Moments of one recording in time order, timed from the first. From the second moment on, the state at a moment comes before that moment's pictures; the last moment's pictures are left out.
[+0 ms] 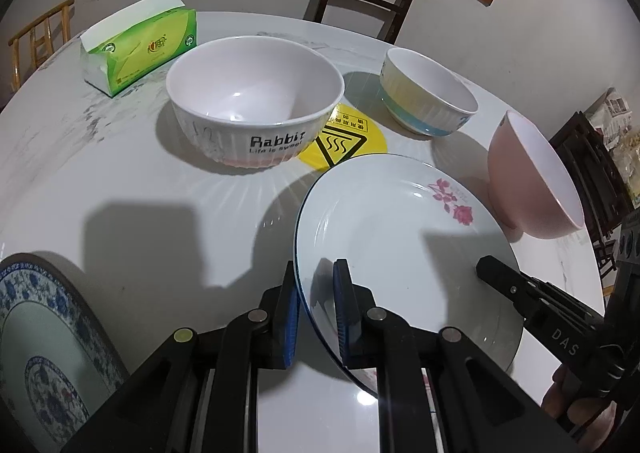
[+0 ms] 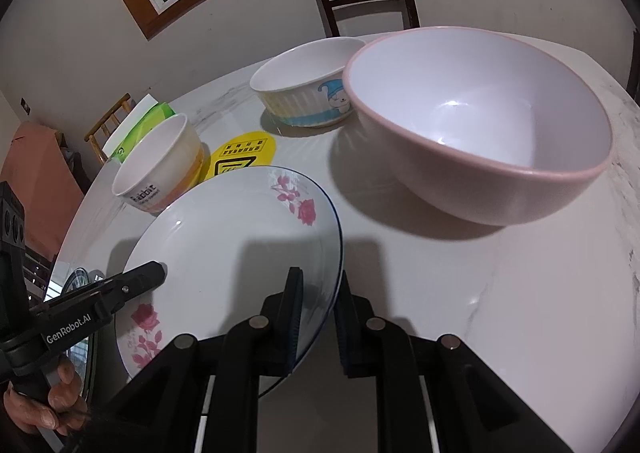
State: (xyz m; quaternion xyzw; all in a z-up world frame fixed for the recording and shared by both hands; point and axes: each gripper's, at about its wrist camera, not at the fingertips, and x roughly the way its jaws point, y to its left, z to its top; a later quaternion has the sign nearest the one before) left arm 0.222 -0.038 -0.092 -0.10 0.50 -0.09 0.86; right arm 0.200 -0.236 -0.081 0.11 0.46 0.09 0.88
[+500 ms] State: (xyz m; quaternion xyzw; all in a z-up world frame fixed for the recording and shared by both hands) left arm 0.200 -0.030 -0.073 -0.10 0.48 -0.09 0.87; right arm 0.181 -0.228 -0.062 0.10 0.44 0.10 0.88
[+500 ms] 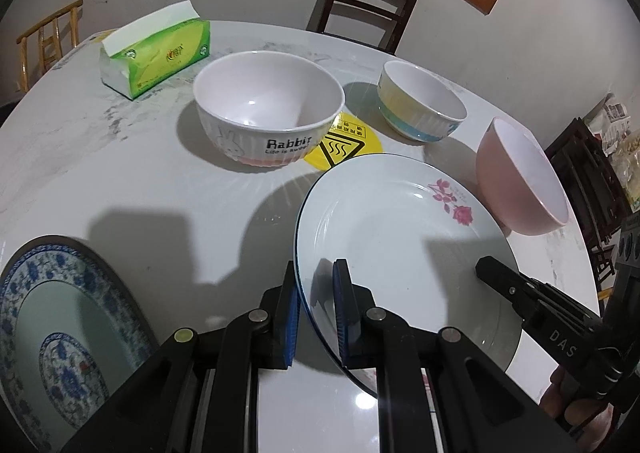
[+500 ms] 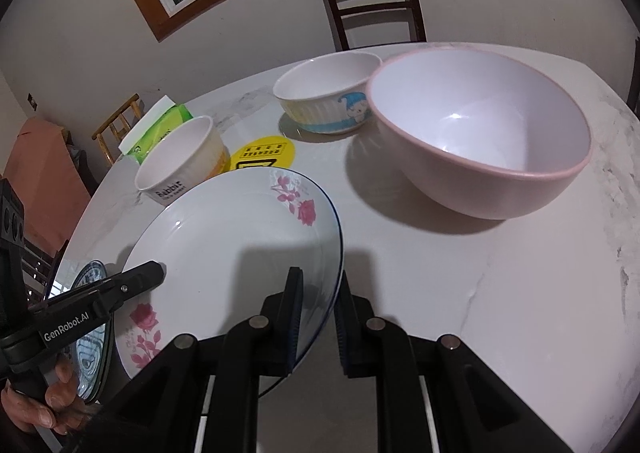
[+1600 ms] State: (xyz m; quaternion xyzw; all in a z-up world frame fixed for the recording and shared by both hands) left arm 0.101 0.127 -0.041 -0.17 0.45 0.04 0.87; right arm 0.140 -0.069 -0.031 0.04 0.43 0.23 0.87
